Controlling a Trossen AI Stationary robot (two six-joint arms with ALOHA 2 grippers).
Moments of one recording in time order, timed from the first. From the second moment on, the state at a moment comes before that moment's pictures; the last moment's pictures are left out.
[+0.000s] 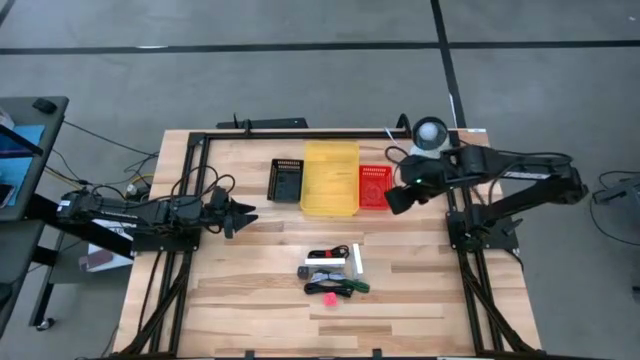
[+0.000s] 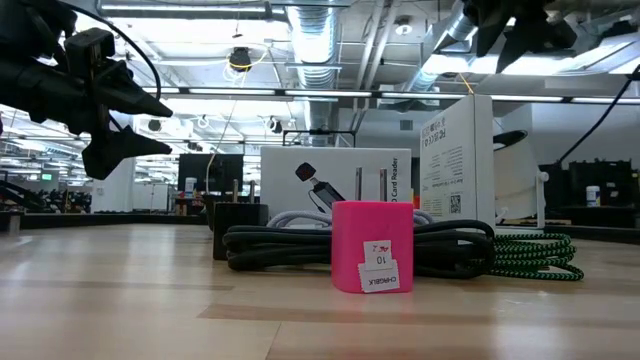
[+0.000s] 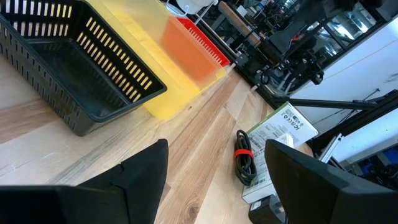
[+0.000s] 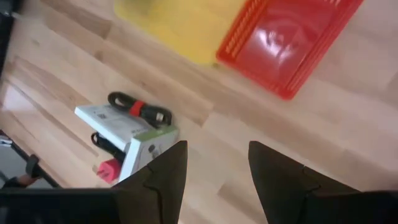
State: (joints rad) left arm -0.07 0.29 0.02 0.04 -0.25 -0.79; right arm -0.01 1.19 1.26 -1.21 0.02 1.04
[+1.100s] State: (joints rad) left arm -0.07 0.30 0.02 0.04 -0.25 -0.79; right arm 0.20 1.42 1.26 -0.94 -0.11 1.49
